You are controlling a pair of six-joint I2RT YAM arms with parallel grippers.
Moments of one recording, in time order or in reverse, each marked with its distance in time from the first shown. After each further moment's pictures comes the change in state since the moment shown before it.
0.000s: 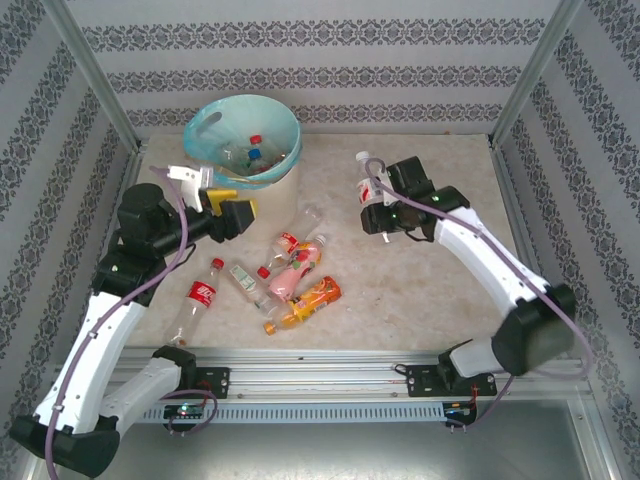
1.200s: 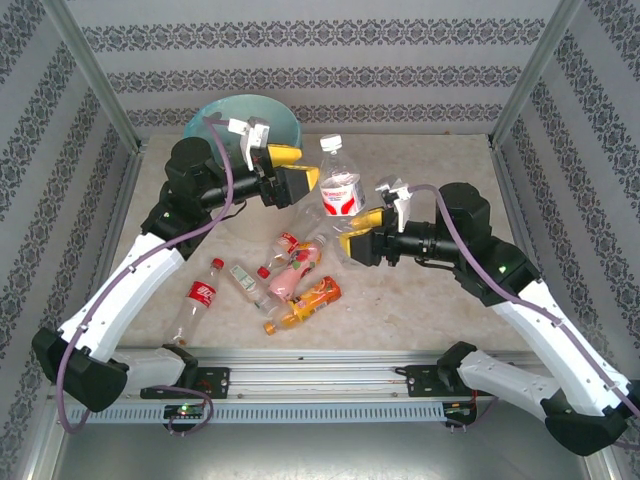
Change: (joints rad) left arm -0.223 0.358 0.236 0.359 0.157 -0.107; right arm 0.211 -0.444 -0.059 0.276 -0.500 0.082
